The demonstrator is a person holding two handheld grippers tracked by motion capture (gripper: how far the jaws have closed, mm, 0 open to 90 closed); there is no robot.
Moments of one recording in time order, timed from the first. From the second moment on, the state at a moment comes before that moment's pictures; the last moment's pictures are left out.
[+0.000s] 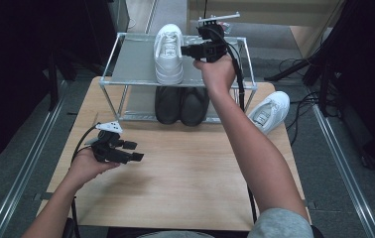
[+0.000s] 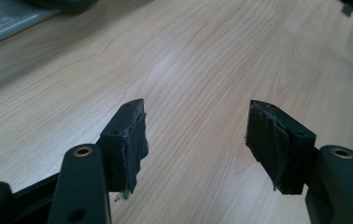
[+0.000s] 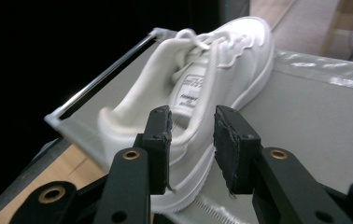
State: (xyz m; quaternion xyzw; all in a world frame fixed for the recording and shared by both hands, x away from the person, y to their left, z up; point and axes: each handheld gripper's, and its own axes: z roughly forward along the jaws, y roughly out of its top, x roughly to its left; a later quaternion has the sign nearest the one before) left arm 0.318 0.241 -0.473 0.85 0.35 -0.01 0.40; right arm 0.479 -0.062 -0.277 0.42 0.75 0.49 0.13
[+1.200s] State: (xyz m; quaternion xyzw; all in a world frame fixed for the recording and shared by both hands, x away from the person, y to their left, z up) left arm 0.331 0.220 -0.471 0.85 0.34 -0.02 0.40; right arm 0.398 -0.118 -0.357 0.36 0.78 0.51 0.08
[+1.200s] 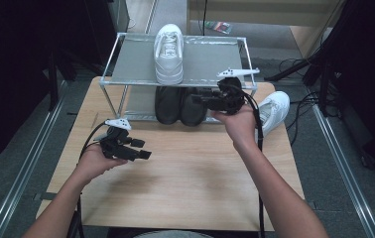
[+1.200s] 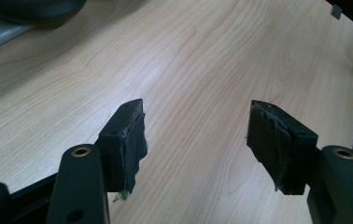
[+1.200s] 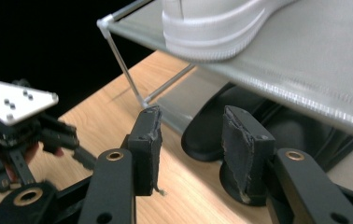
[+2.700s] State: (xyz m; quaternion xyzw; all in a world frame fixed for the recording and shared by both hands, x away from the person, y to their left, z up) left arm 0.320 0.215 -0.471 0.86 0.33 -0.01 0.39; right arm 0.368 -0.202 -0.451 0.39 0.80 0.45 0.06
